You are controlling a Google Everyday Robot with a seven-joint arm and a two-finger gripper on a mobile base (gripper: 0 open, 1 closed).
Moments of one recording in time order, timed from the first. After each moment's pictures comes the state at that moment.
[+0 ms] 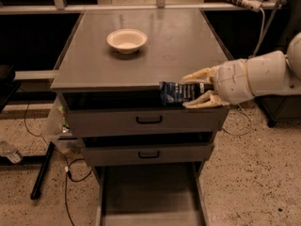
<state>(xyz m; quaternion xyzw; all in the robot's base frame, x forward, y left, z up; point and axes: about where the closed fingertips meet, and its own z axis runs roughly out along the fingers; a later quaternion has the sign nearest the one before) 0.526 -0.120 0.875 -0.73 0.49 0.06 0.46</state>
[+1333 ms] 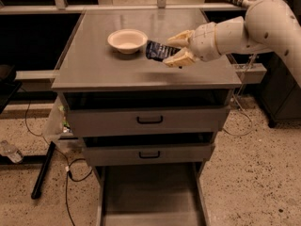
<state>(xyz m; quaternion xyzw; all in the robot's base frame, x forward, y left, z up) 0.680 -0.084 0.903 -0.65 0.56 0.11 0.50</state>
